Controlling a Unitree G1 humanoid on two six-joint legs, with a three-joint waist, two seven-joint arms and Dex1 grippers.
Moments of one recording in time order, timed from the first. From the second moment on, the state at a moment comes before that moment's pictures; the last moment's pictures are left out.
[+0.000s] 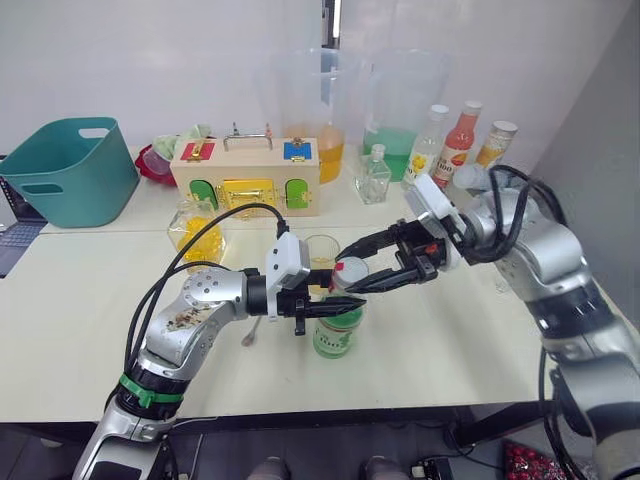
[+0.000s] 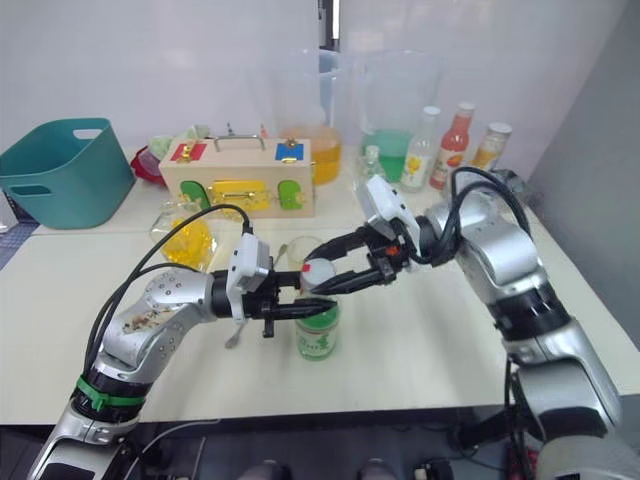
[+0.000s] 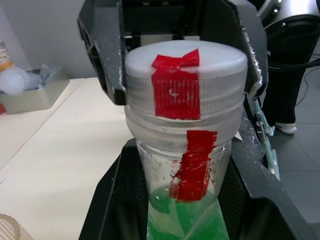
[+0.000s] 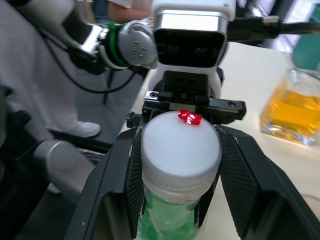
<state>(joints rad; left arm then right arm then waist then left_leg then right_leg) -0.55 0.49 -0.17 -0.26 -0.50 0.45 -1.01 -1.06 -0.68 0.35 0.22 0.60 0.30 1.57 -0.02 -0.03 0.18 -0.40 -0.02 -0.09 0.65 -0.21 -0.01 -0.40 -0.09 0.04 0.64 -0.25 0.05</state>
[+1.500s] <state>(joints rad) -0.56 0.47 -0.16 -0.22 -0.51 0.44 -1.01 -0.69 -0.66 -0.02 -0.41 0.79 0.86 0.91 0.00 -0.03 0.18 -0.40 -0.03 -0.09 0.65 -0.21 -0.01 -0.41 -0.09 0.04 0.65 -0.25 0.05</state>
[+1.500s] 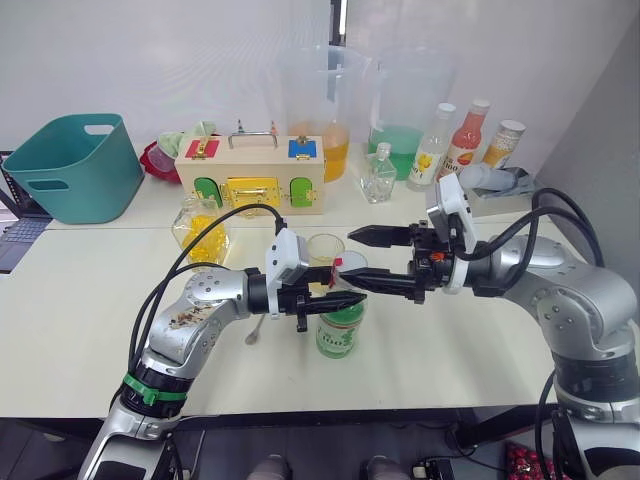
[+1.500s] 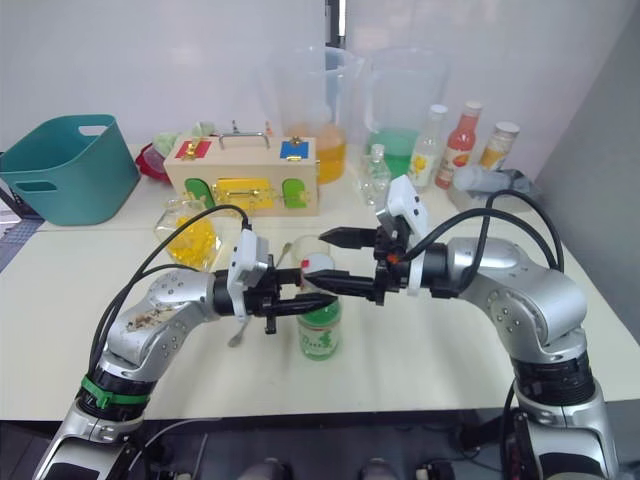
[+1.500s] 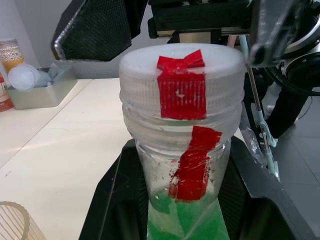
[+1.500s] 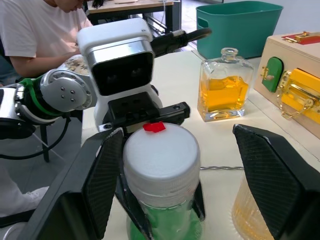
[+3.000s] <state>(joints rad) -0.56 0.47 -0.17 -0.22 -0.50 0.42 -1.02 -0.65 -0.66 0.00 -0.42 0.79 0.84 0.91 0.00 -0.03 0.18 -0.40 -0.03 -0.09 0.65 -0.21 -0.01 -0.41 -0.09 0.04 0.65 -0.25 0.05</state>
